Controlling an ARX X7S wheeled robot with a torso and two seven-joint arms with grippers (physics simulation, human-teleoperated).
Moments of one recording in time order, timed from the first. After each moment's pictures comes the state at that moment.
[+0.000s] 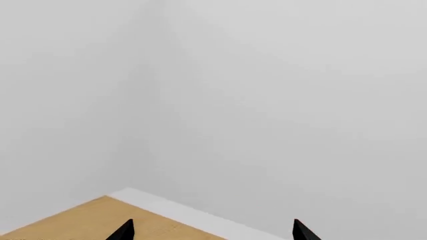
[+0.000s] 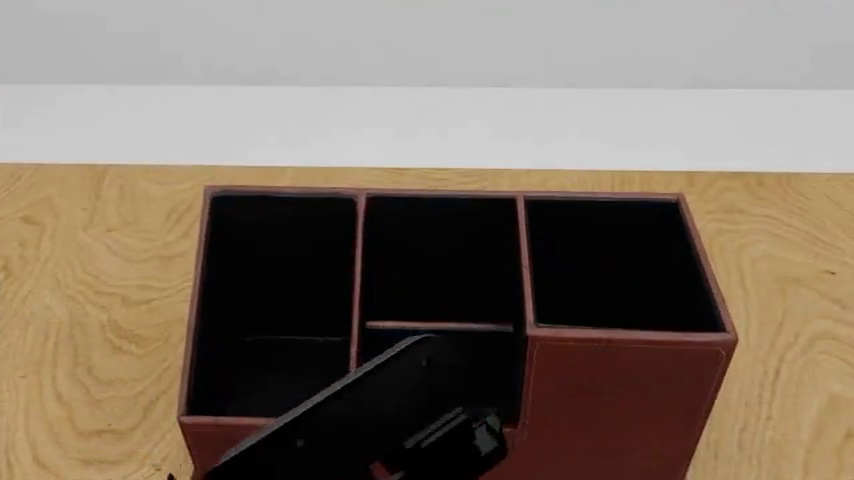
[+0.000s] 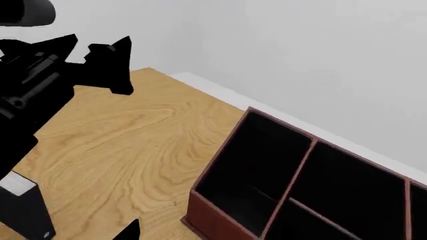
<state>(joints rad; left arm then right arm) -0.28 -0.28 -0.17 0.37 -0.35 -0.35 -0.35 0.80 0.27 -0.37 -0.80 1.84 1.34 1.26</state>
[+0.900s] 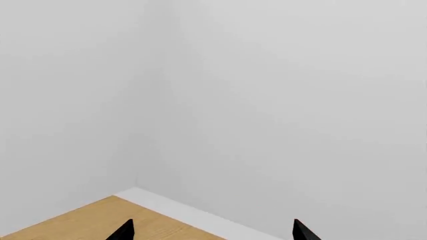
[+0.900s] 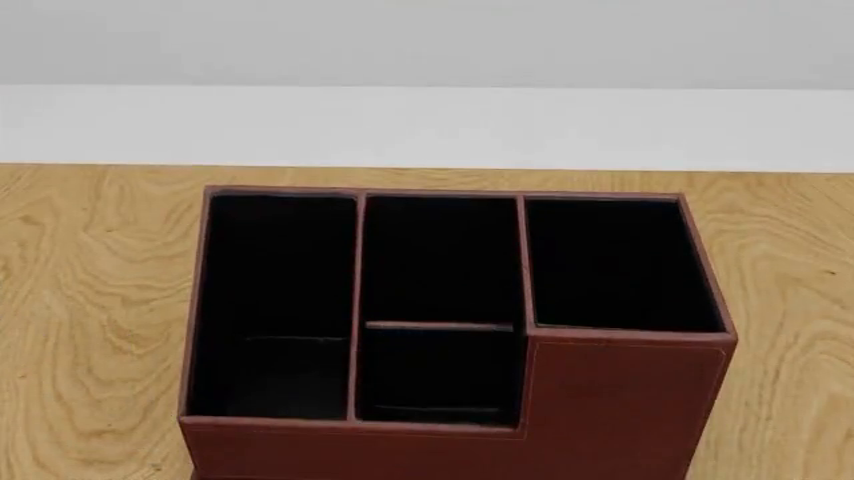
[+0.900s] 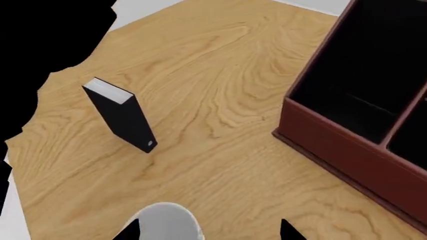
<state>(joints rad) -0.28 -0.31 -0.19 0.38 -0.38 -0.36 -0.37 0.50 0.26 -0.44 -0.78 1.82 1.34 1.11</state>
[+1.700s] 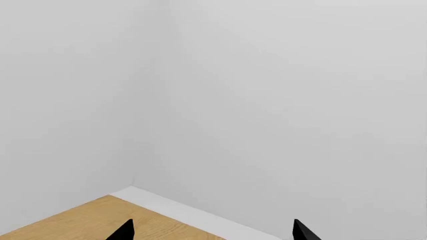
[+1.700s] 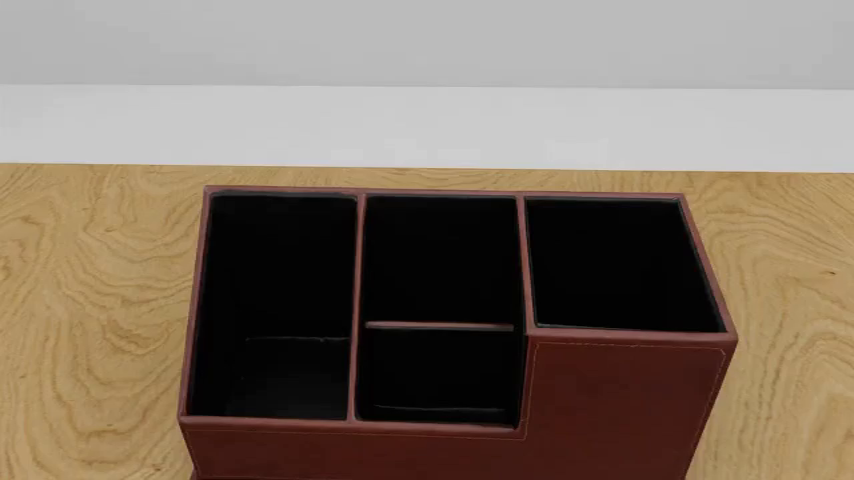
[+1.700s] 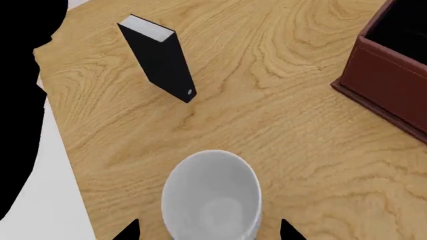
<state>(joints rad) -0.28 -0.31 -0.18 0.39 -0.40 -0.37 -0.38 0.39 0.22 -0.61 -0.74 1.69 1.36 1.03</state>
